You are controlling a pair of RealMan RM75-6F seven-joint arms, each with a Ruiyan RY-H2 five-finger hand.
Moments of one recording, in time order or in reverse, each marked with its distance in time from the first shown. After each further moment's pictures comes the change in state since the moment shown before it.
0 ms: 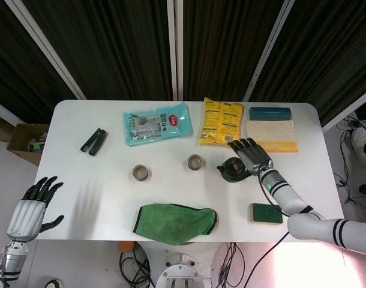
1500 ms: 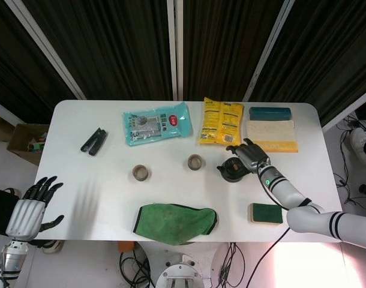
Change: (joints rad) left arm -0.002 -0.007 0.000 0.020 -0.004 -0.005 -0.032; right arm 0.067 -0.017 -0.056 0.079 -0.036 -0.067 0.146
